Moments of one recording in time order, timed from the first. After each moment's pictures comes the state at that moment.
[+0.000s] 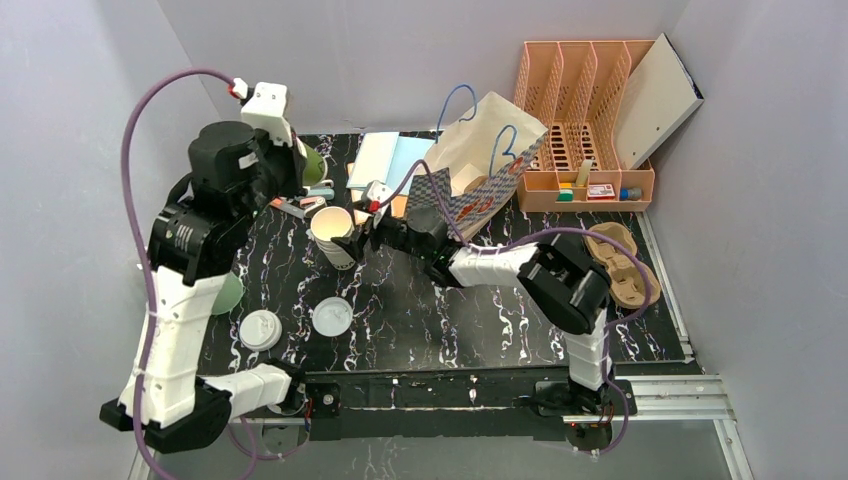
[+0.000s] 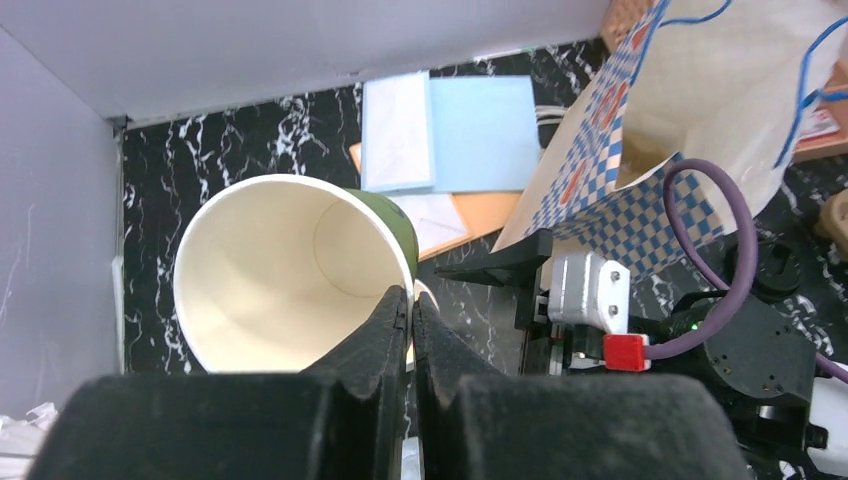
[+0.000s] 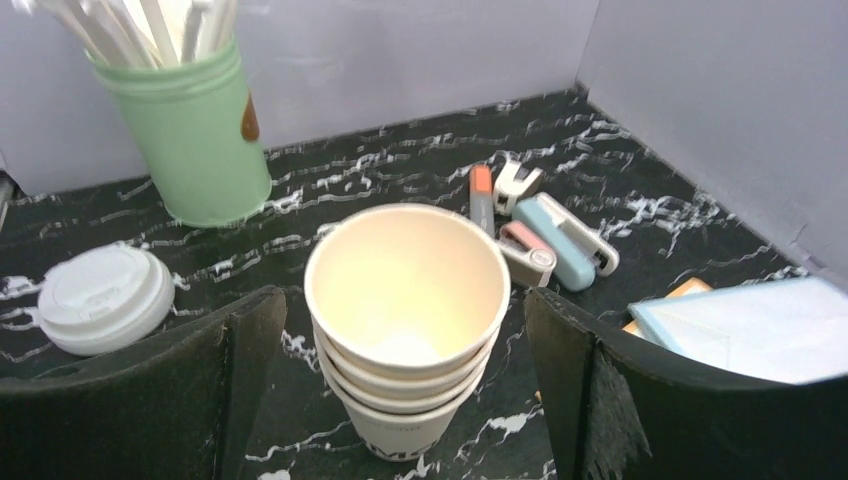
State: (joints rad) left arm -0.41 1.17 1.81 -0.99 -0.18 -0.05; right arm 0.98 1.99 1.20 0.87 -0.22 -0.03
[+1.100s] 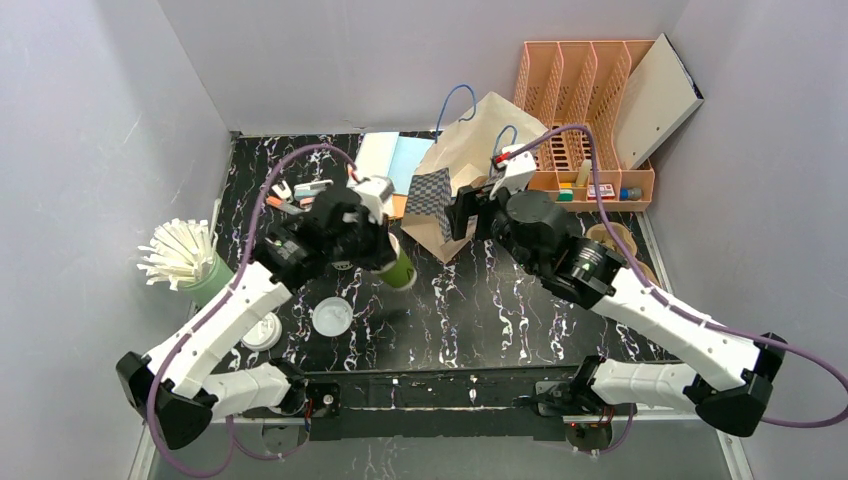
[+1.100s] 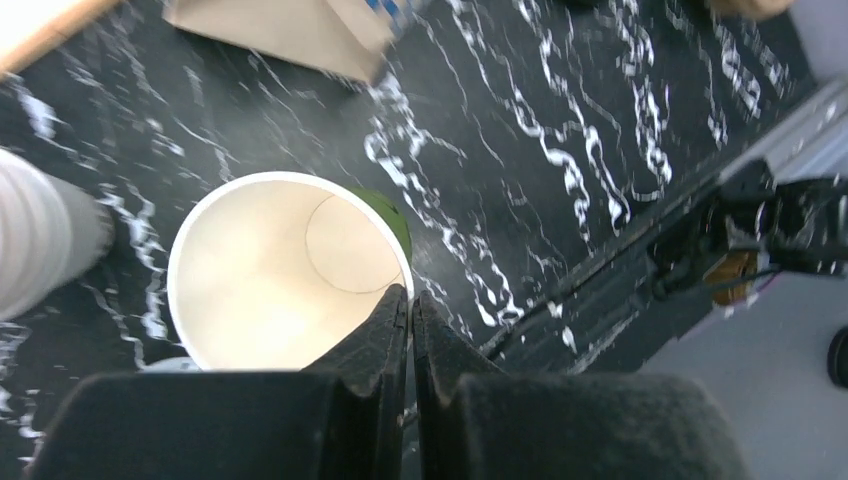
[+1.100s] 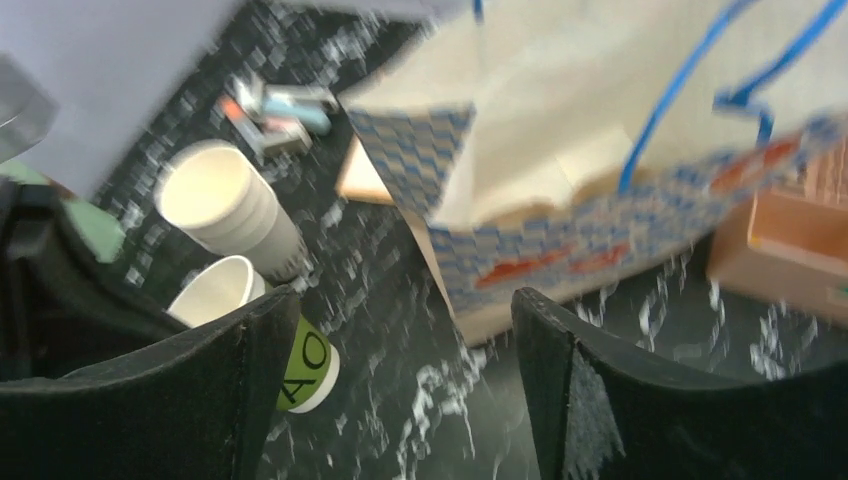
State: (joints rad) left arm -0.64 1.11 1.21 -0.78 0.15 -0.29; right arm 0.98 1.07 1.17 -0.26 0.44 0.28
